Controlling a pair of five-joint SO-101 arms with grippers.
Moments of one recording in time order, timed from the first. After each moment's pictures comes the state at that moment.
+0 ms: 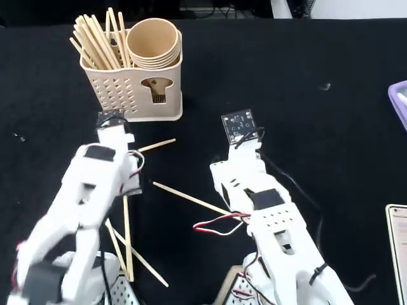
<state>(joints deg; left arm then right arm) 3.8 -27.2 50.1 63.1 15.8 -14.8 -45.8 75.5 26.9 2.6</state>
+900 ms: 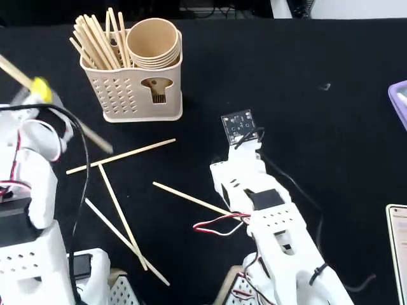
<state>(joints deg) -16.7 -59.1 23.0 53.3 25.0 -14.8 -45.8 75.6 26.9 2.6</state>
